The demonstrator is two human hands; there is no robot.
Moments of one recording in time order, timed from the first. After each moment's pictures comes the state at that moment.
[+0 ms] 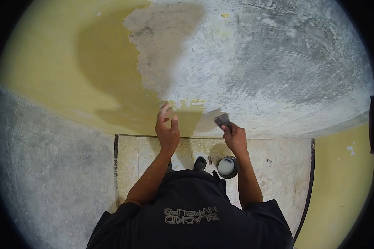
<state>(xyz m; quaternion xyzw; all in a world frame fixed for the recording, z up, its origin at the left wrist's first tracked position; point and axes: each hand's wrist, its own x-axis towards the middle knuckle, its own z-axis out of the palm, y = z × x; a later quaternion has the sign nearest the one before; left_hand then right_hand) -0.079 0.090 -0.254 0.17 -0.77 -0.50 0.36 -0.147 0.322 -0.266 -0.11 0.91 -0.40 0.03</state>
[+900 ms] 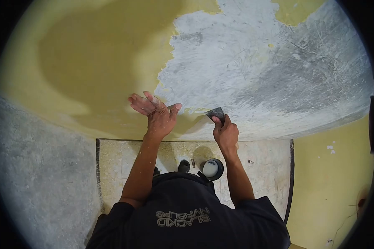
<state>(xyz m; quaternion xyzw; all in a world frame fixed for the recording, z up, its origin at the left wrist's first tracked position) -0.144 0.006 -0.323 0.15 -0.91 -0.32 0.21 -0.152 0.243 -0.229 -0.07 0.96 -0.20 -0.17</state>
